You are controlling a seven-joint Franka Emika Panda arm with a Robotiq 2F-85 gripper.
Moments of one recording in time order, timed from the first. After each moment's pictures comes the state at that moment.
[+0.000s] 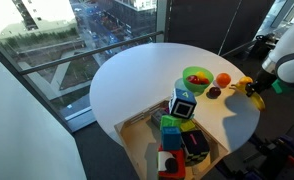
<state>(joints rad) -0.15 0.21 -0.35 -2.61 -0.22 2.86 0.13</state>
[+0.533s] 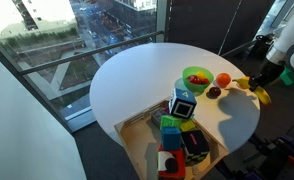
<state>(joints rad) -0.13 0.05 -0.35 -2.62 -0.31 2.71 0.14</state>
